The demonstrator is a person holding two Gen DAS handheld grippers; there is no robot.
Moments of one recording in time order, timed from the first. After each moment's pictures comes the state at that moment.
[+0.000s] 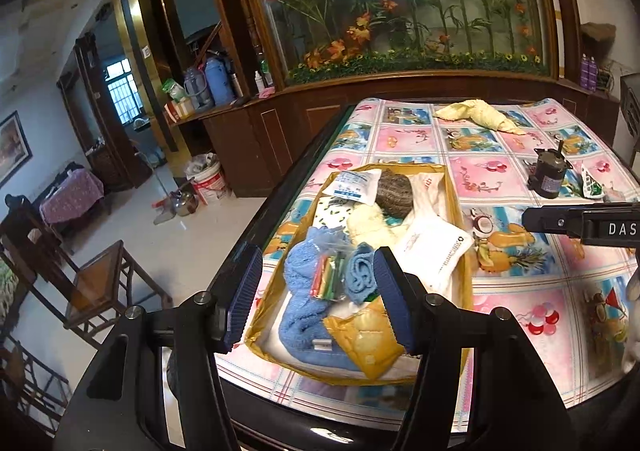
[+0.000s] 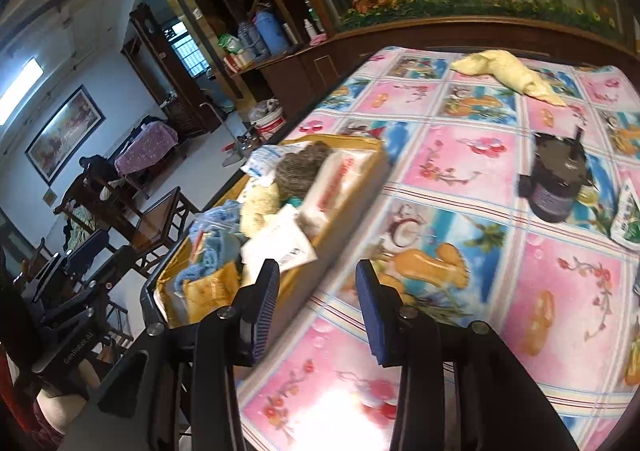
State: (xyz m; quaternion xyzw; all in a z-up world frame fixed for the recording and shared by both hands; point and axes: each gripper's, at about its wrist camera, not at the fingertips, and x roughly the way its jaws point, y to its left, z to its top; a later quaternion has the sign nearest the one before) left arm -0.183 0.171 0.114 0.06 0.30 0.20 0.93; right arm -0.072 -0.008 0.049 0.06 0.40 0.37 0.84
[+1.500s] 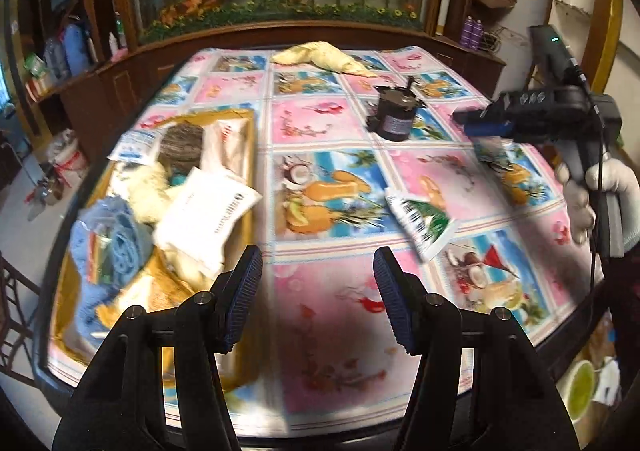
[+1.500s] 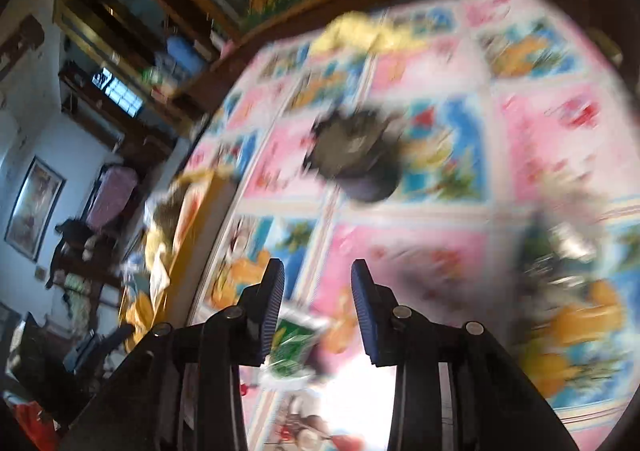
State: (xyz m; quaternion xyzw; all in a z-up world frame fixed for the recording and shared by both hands) left arm -0.136 0.091 0.074 0.00 0.40 -0.07 0.91; right arm -0.002 -0.170 0.044 0.15 0.45 0.26 0.84
